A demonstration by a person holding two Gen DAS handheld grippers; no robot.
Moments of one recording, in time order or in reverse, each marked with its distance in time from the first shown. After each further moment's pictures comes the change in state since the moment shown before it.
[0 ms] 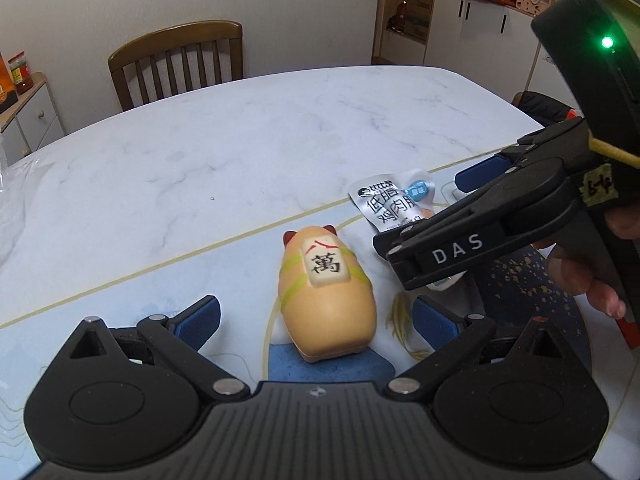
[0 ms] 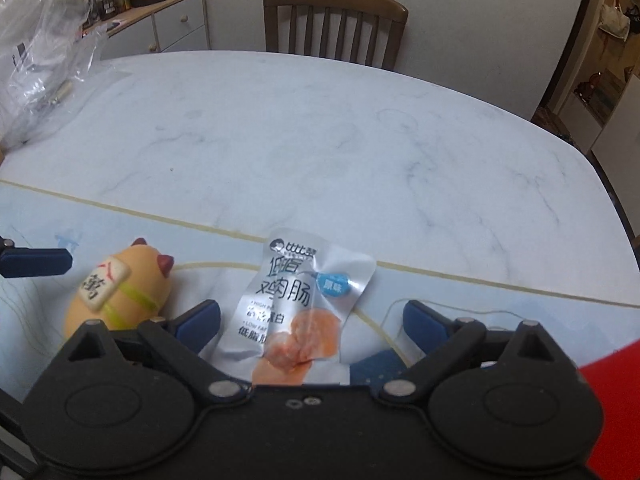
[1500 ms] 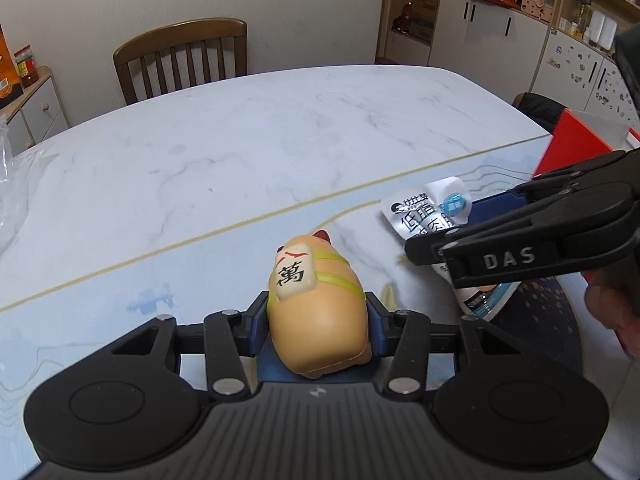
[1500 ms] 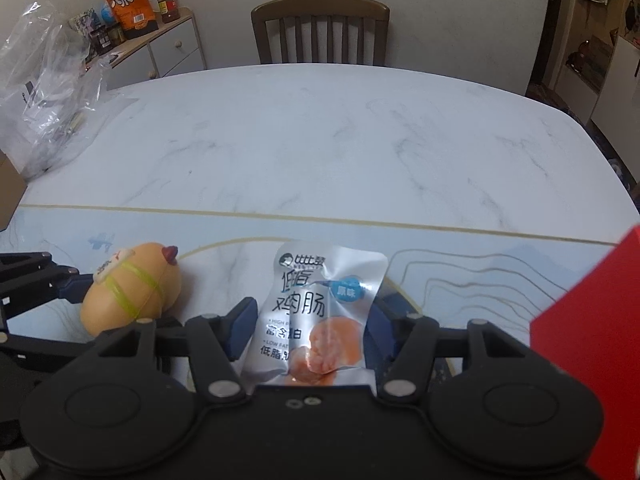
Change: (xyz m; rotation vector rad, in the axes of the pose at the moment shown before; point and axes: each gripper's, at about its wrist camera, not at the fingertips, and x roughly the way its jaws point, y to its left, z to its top) left arm -0.008 -0.005 -0.005 -0.019 0.010 -0.001; right arm -0.033 -0.016 -0.035 0.126 -0.036 0.065
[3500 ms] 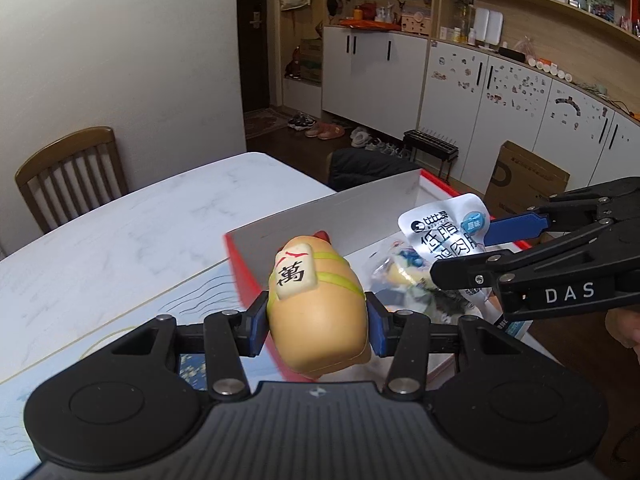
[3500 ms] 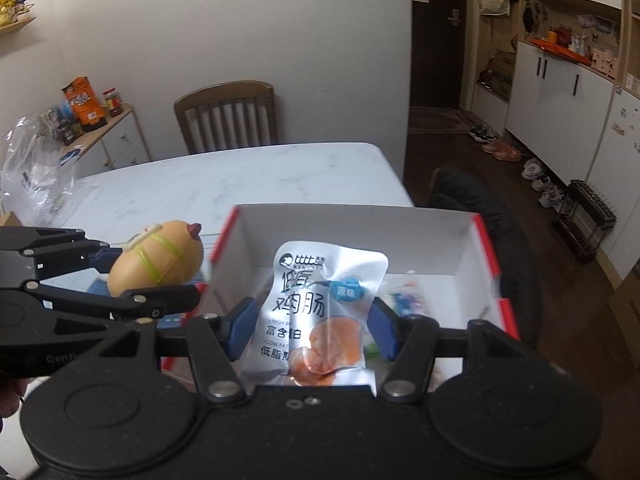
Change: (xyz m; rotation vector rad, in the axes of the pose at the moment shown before) left arm -0.095 -0.269 0.066 0.208 -0.141 -0.165; right arm -0.245 -0.183 -0.092 0.141 -0.191 -0.110
